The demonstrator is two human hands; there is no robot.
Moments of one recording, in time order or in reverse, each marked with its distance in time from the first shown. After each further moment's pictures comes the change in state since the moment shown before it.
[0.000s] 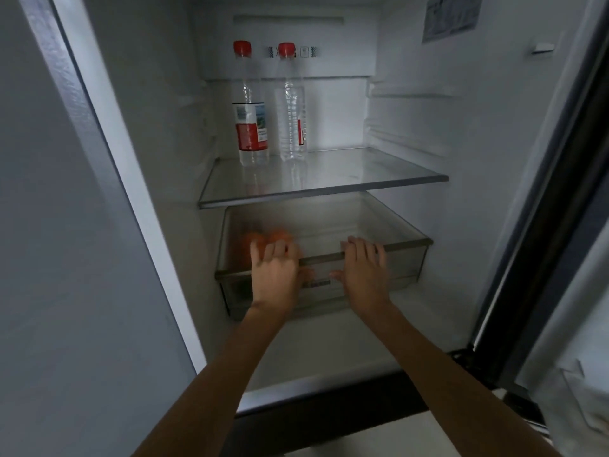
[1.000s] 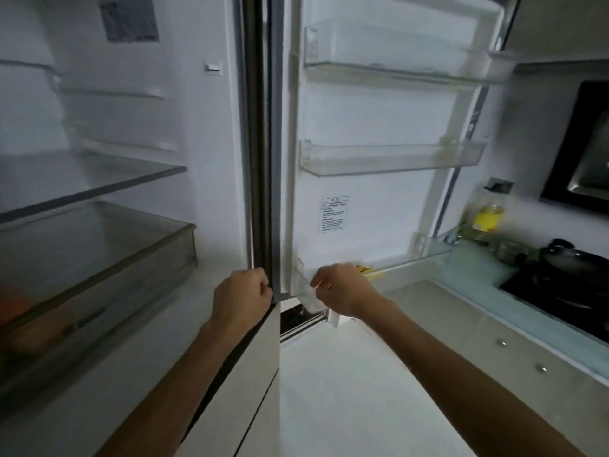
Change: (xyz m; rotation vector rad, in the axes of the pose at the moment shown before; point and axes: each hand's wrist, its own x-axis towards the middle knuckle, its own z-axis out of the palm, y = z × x) left_hand -0.080 0.189 -0.049 -0.807 -0.223 0.690; right_hand -0.237 0.097 -0.200 0.032 -0.221 0.806
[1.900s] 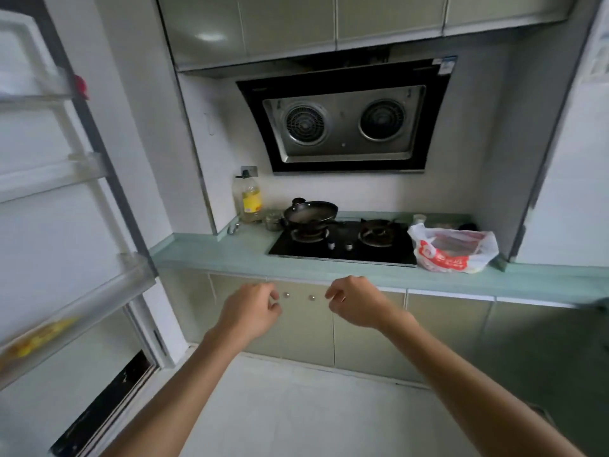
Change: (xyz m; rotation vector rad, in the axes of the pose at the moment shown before) left_hand -0.130 0.498 0.174 -0.101 -0.413 0.688; right_hand -0.419 0.365 -0.168 0.080 0.295 0.689
